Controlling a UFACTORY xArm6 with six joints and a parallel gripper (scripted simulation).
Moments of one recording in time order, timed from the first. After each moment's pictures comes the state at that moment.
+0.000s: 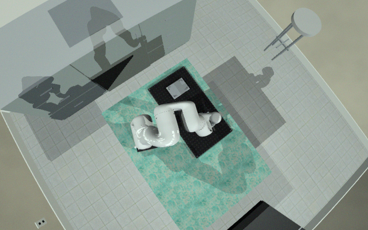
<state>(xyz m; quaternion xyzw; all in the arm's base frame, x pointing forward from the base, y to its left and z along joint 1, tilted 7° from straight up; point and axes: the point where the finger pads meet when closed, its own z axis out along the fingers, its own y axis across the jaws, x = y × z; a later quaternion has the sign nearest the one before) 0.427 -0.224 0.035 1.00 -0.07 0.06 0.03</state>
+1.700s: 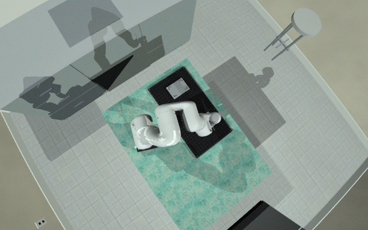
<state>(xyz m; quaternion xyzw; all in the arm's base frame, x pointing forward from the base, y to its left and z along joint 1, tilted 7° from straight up) 0.428 -0.224 0.028 1.00 -0.07 0.06 0.03</state>
